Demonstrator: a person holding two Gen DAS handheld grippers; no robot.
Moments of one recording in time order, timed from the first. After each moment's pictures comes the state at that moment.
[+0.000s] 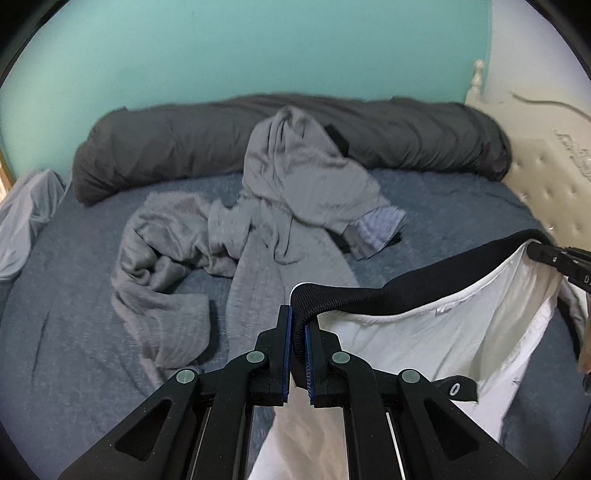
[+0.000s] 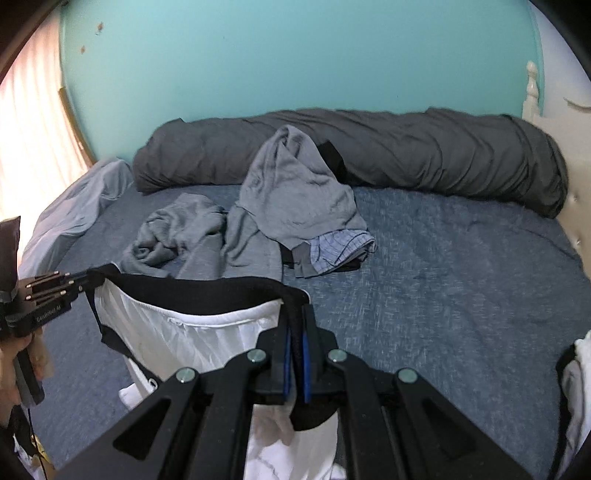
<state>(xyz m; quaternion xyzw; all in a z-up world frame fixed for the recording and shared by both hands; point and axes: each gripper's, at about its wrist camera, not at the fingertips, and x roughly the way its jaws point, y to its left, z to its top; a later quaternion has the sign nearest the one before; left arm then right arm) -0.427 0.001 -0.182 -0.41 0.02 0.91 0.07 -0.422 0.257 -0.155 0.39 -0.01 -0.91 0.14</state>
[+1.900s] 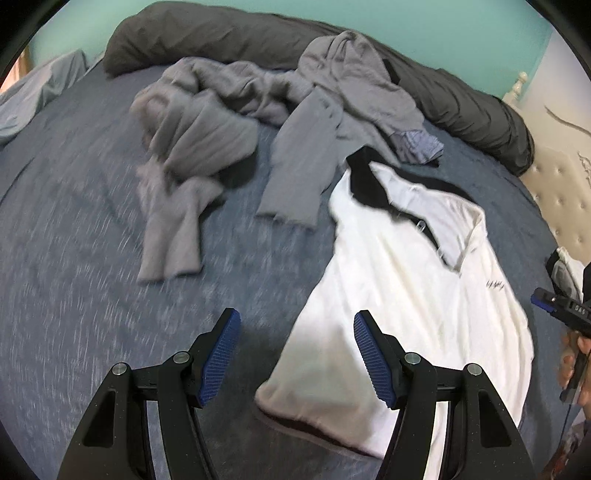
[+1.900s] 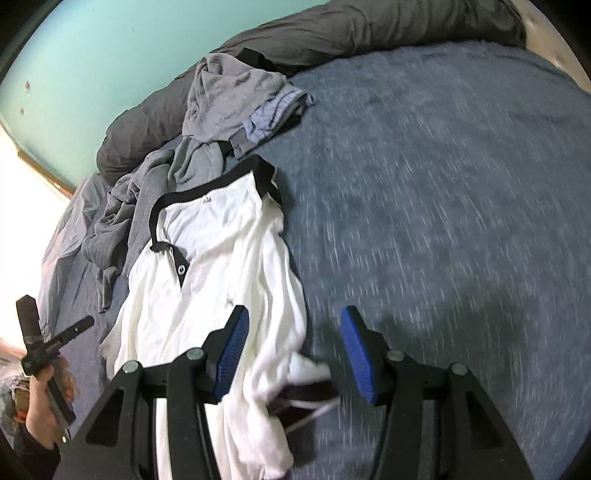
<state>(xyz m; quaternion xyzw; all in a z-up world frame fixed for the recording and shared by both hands) -0.333 -0.093 -0.324 -0.49 -0.09 0.87 0.06 -0.343 0.354 -0.336 0.49 -0.18 -0.85 0.12</state>
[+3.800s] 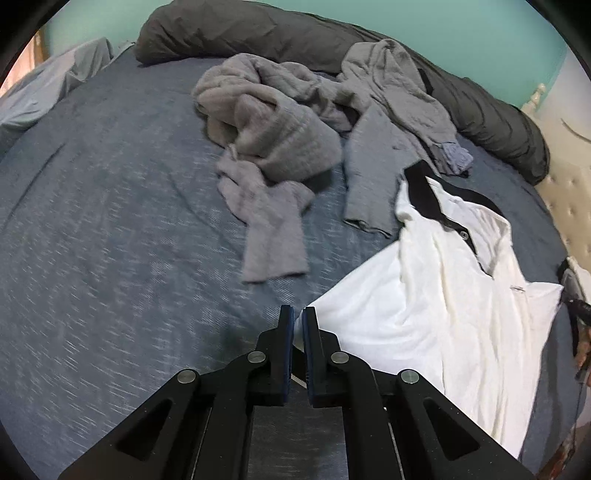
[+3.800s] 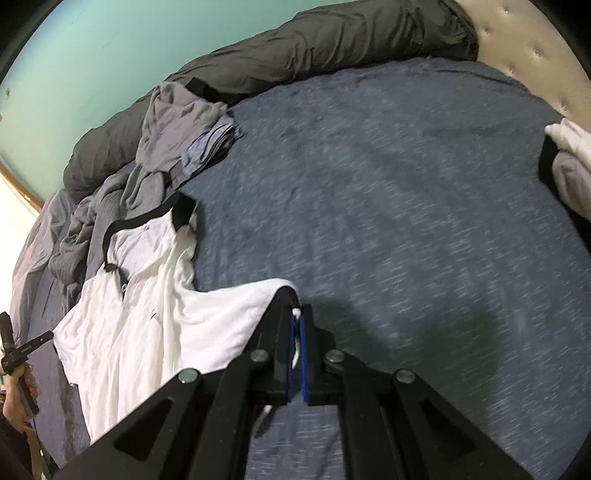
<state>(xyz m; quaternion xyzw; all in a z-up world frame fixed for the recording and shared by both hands) -0.333 -0.173 -0.312 -0.49 -0.10 0.86 0.03 -0.339 0.452 -0.315 0.47 -0.14 -0.87 0.05</state>
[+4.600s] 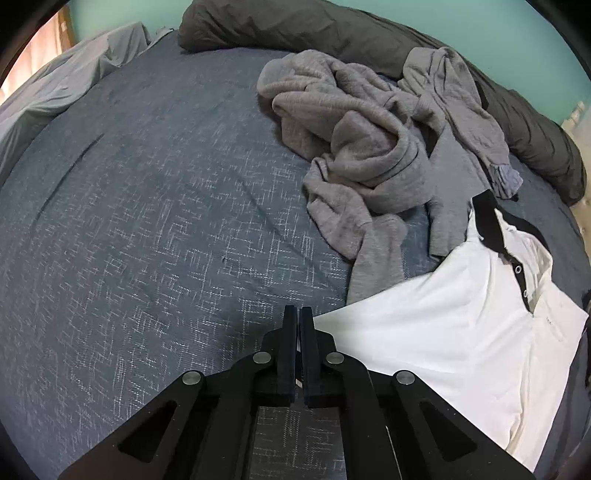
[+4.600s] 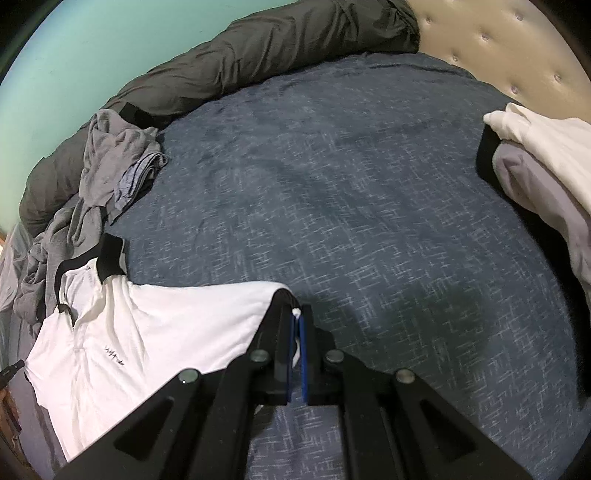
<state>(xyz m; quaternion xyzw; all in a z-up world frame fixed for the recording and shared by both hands) -0.361 -0.234 -0.317 -0.52 -0.10 0.85 -0.04 -0.357 0.519 -0.321 0.48 -0.15 -0.86 -0.05</state>
